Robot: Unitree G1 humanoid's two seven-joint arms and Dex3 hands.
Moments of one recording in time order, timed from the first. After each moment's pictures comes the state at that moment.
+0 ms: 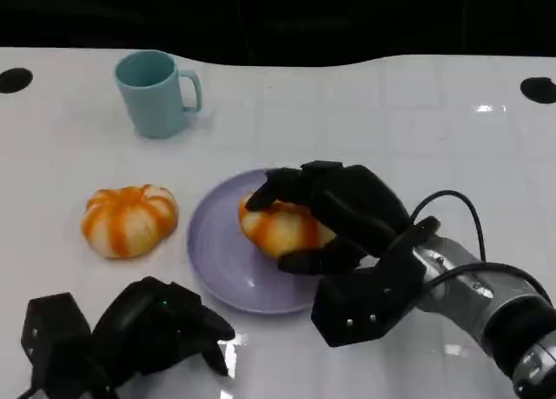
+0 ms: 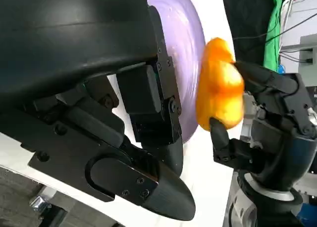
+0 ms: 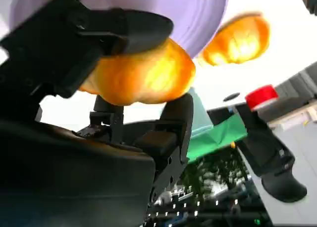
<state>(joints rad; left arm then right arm) -0.28 0.06 0.10 0.97 -0.19 -0.60 -0.78 -0.75 -0.06 0.52 1.02 -0.72 -0.64 -0.32</state>
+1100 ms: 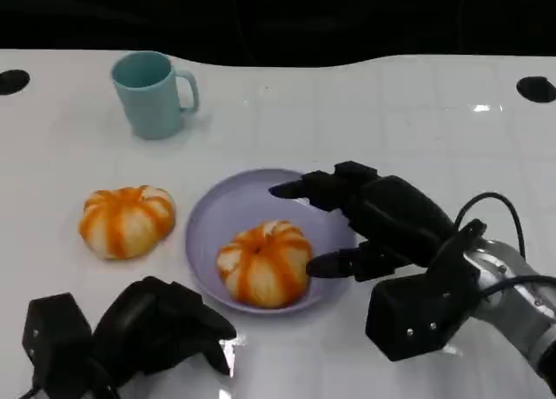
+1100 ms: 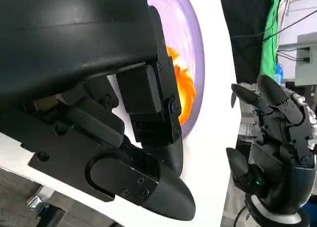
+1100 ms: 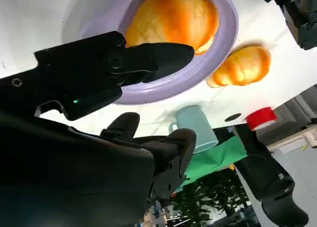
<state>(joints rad) -0.28 0.05 0.10 0.97 -0.20 -0.60 -0.78 -0.53 -0.22 0.42 0.63 -0.55 -0.66 -0.08</state>
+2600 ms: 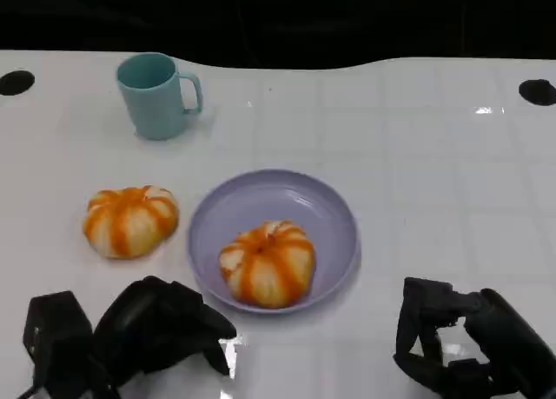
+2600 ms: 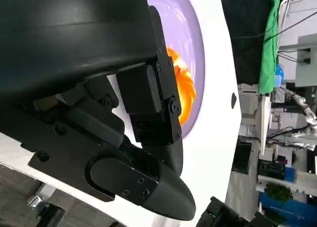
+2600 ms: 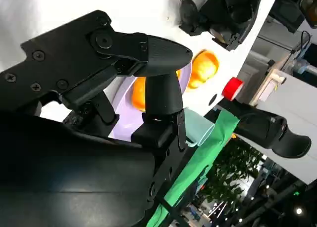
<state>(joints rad) -0.28 0.06 0.10 0.97 -0.20 -0.58 -0.78 0.01 -0.25 0.20 0.34 -0.12 -0.79 0.20</state>
